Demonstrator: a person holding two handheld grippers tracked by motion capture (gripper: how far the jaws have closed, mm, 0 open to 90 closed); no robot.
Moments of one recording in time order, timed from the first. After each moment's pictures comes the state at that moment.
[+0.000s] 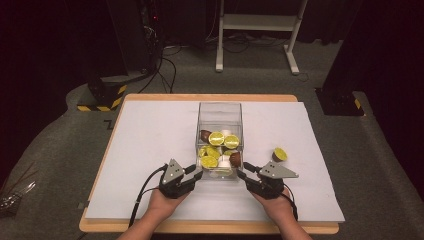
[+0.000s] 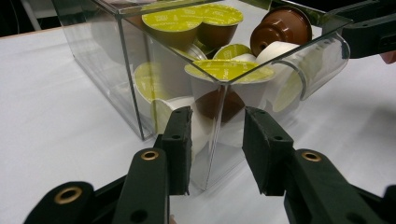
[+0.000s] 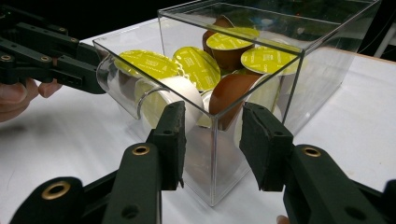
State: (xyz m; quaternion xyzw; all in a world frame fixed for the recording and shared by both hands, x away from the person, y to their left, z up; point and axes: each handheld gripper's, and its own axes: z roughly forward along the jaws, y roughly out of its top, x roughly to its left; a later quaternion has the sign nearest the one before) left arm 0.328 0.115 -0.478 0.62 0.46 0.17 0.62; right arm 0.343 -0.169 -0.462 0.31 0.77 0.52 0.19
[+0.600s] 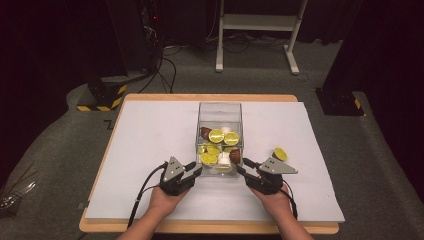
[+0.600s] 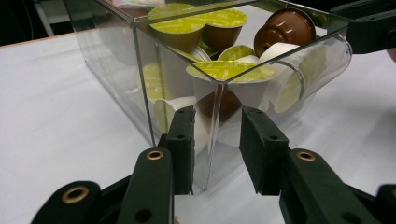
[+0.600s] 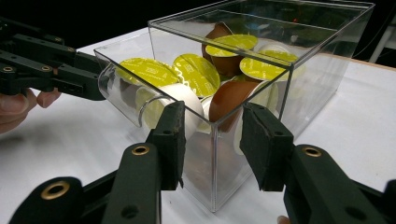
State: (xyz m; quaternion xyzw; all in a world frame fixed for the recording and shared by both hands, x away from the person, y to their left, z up) left arm 0.336 0.113 -0.479 0.61 0.46 0.19 0.61; right arm 0.353 -0.167 -0.460 0.32 0.76 0.53 0.19
